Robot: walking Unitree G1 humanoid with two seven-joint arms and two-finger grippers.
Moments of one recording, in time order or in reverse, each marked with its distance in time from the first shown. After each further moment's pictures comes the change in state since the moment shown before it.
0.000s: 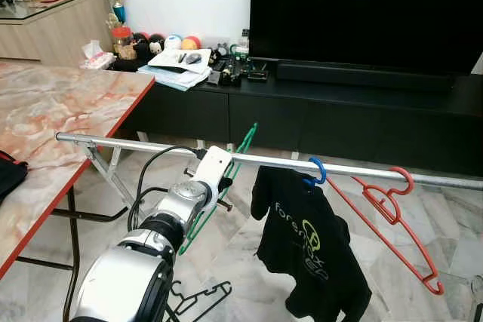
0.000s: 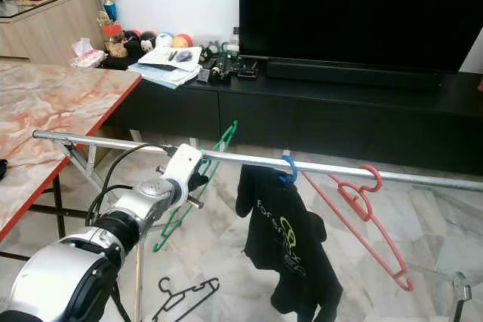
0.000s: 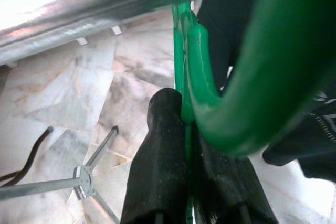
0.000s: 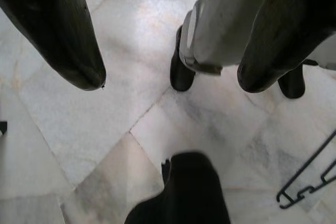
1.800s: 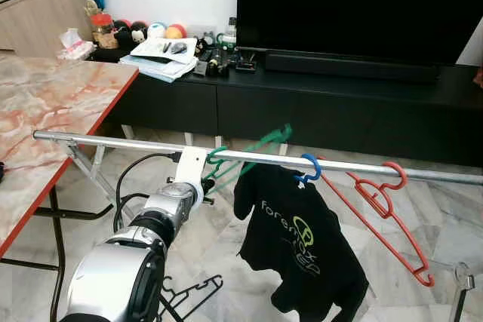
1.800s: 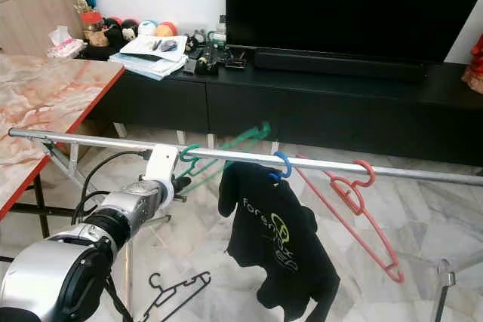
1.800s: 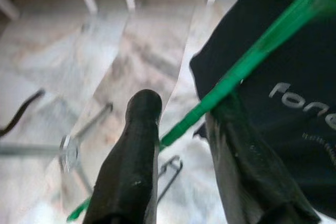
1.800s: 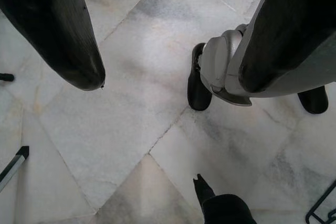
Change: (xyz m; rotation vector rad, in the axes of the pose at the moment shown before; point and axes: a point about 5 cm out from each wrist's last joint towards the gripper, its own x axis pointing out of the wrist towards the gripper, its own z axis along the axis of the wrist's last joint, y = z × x) left arm -0.006 0.028 -0.014 -0.218 0.016 0.155; right arm -0.007 -0.018 -0.019 -0.016 0.000 -0.009
